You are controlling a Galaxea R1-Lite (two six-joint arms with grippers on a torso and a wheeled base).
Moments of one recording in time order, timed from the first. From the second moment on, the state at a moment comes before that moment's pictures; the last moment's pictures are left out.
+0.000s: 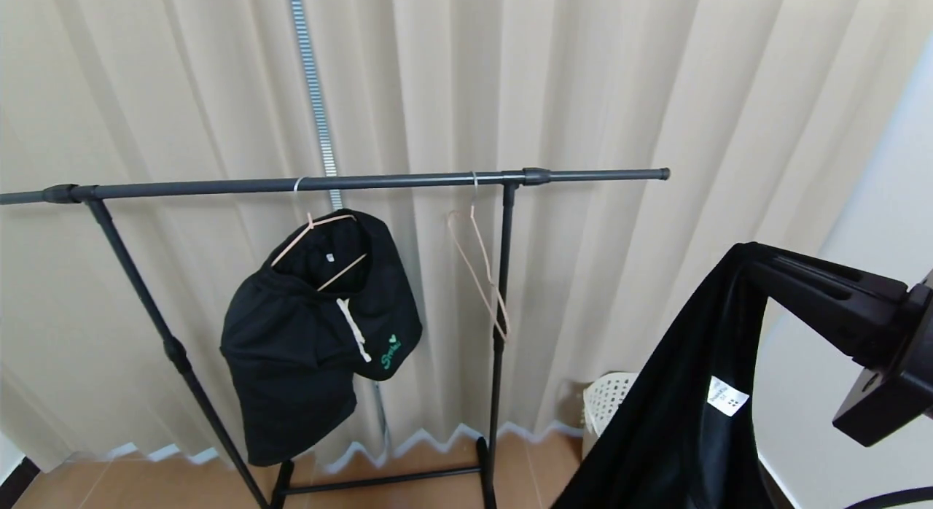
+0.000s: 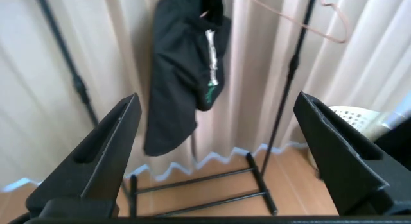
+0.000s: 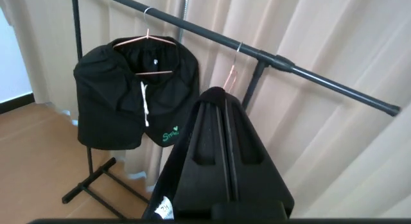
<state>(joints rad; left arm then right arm) 0.00 0.00 -0.01 0.02 -0.07 0.04 0.82 1.12 -0.54 -0.65 -0.22 -0.20</state>
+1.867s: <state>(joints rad) 0.00 0.00 -0.01 0.02 -0.07 0.04 0.79 1.16 -0.52 -0.65 -0.19 -0.20</state>
